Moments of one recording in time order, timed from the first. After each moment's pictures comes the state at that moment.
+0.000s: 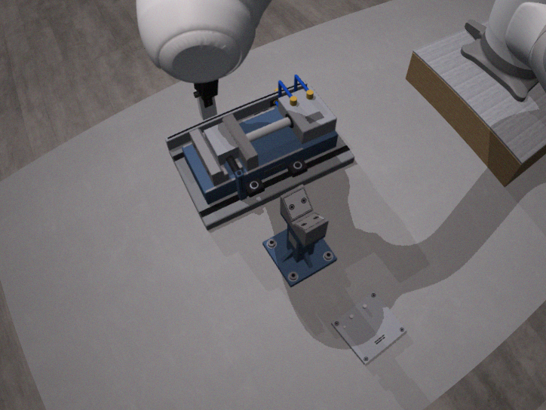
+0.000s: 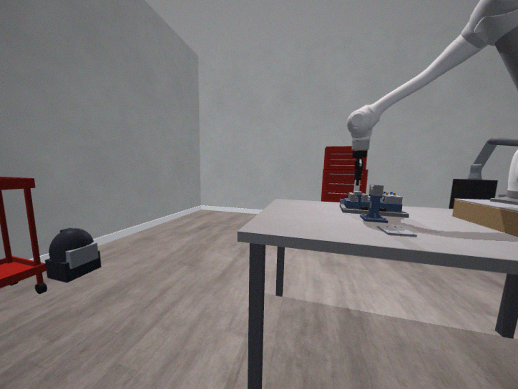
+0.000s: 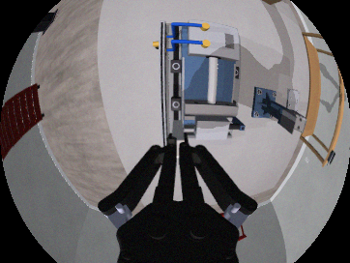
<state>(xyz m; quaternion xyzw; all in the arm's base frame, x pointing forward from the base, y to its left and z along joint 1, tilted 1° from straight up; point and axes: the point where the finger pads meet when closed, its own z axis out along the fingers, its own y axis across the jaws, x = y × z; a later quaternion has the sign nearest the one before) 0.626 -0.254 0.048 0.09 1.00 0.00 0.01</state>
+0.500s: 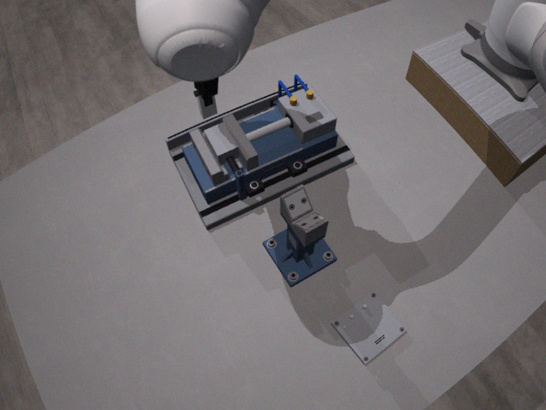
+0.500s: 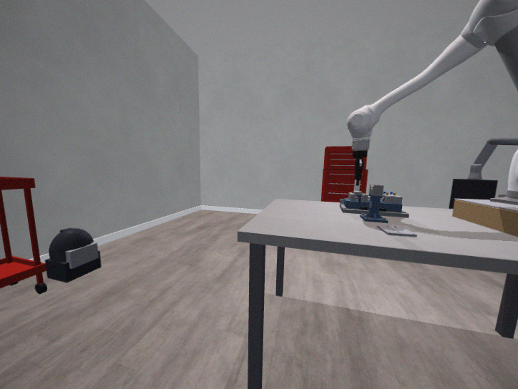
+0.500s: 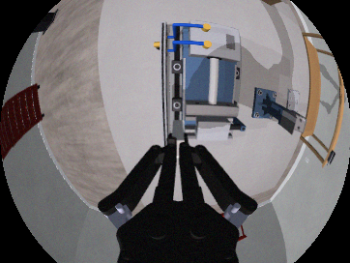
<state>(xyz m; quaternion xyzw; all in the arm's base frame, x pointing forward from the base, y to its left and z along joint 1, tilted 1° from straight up) 0.625 -0.256 0.048 0.09 1.00 0.00 0.00</state>
